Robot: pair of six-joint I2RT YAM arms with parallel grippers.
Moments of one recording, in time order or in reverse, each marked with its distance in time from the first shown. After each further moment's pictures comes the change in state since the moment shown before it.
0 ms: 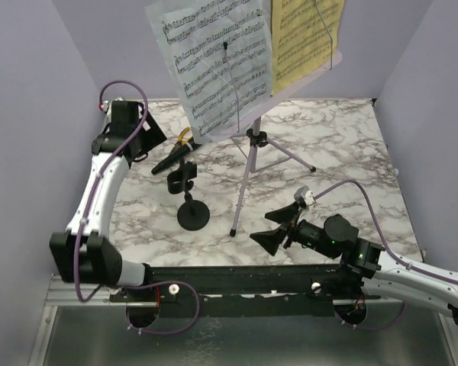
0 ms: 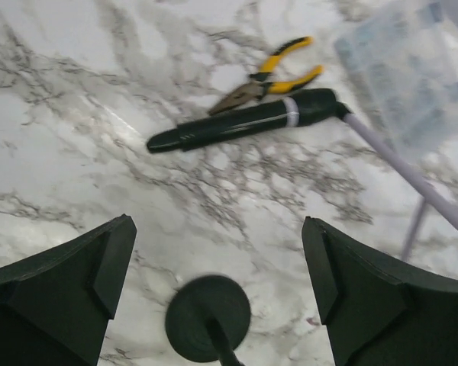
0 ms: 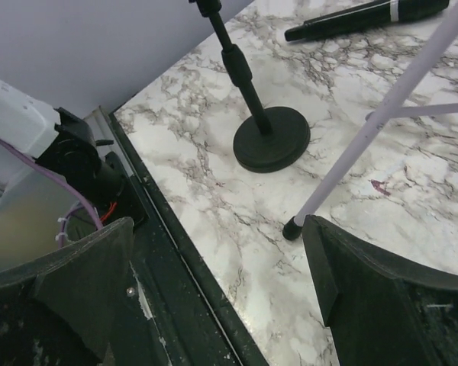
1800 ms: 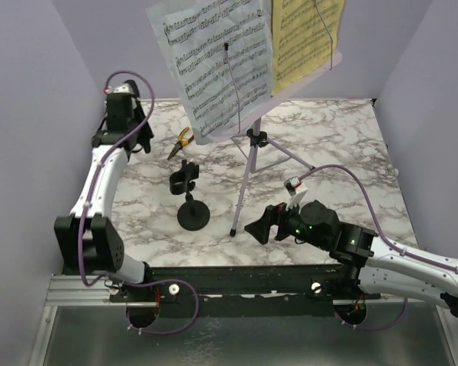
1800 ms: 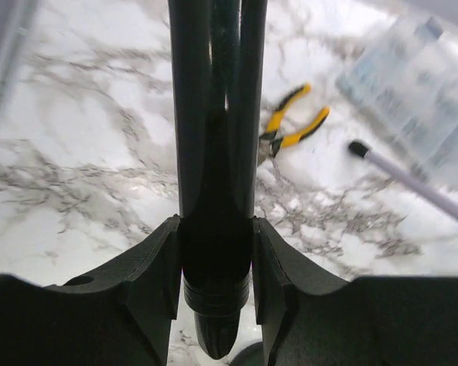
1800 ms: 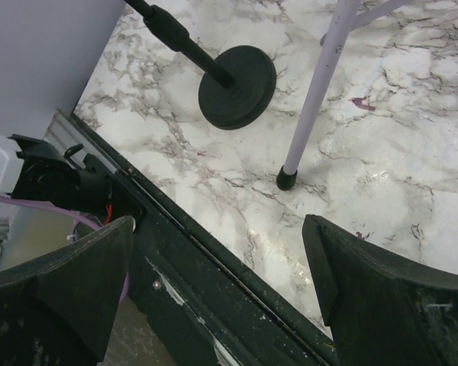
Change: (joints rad) left arm 0.097 0.340 0.081 0.225 0.109 0.328; right arm 0.000 0.170 0.232 -0.355 0.126 0.295
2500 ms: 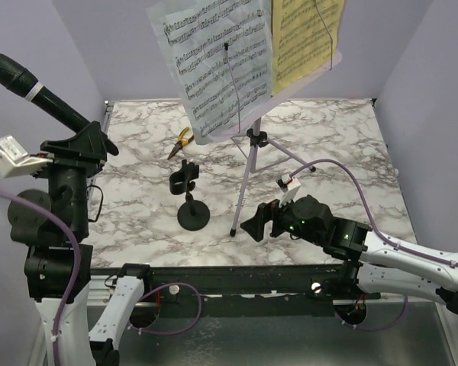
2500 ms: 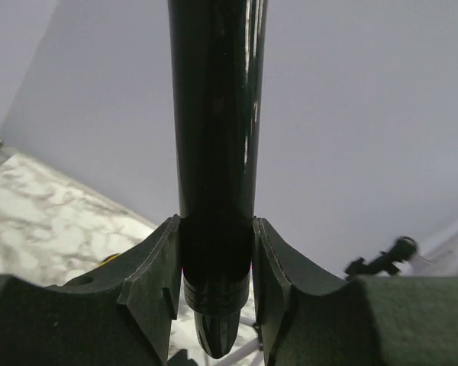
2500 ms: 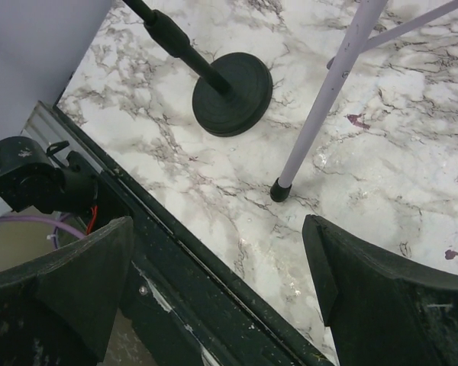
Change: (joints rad) left arm 0.002 -0.887 0.038 -0.048 -0.169 -0.403; right arm 0.000 0.086 0.067 -0.017 0.008 -0.068
